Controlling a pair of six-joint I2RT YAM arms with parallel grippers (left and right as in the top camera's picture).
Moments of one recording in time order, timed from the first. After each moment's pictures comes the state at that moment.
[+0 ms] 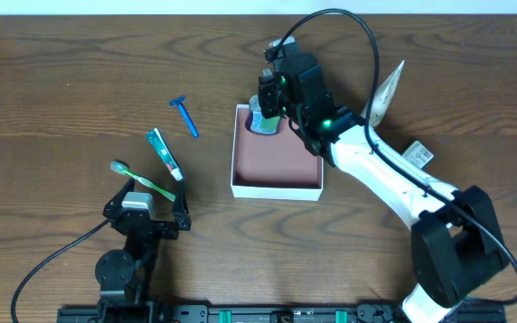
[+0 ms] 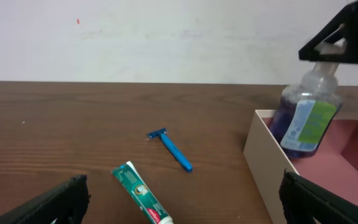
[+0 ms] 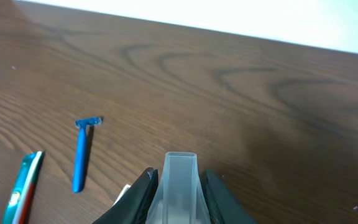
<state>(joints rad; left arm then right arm) 0.00 0.01 0.02 -0.10 0.13 -0.07 0.57 1.83 1.33 -0.05 0.03 0.26</state>
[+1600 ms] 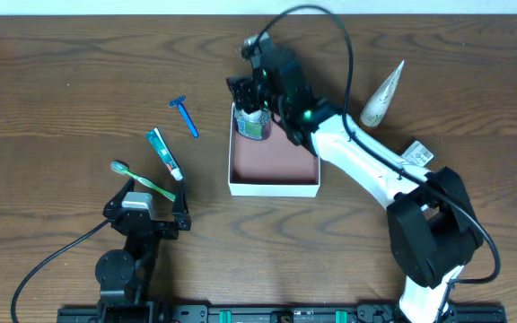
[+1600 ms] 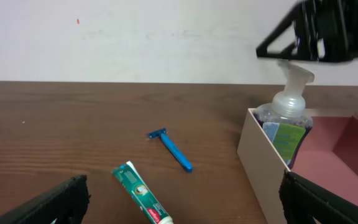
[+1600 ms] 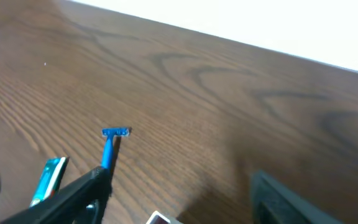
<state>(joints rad) 0.00 0.01 0.02 -0.10 0.13 -0.07 0.60 1.95 1.48 -0.06 -0.05 0.21</state>
